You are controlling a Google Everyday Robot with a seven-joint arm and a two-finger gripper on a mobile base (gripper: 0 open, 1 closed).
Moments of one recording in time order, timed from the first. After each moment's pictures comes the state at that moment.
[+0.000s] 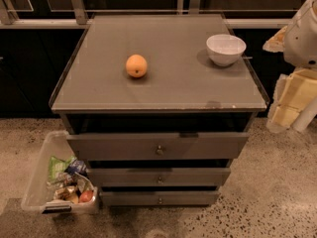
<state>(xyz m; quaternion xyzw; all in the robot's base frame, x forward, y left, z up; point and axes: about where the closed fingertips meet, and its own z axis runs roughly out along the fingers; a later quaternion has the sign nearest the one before) 0.438 -0.217 0.976 -0.60 0.78 -0.03 0.16</state>
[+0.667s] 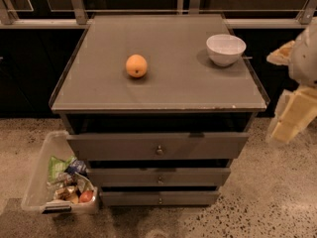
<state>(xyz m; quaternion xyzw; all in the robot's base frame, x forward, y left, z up) 0.424 -0.219 0.961 -0.59 0.79 -0.02 0.18</state>
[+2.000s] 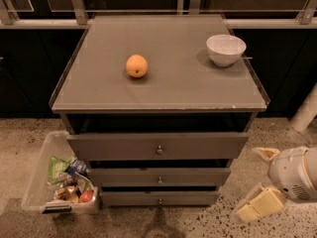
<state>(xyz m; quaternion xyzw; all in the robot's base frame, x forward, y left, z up) 0.357 -0.207 0.772 -0.43 0.84 0.18 0.27</state>
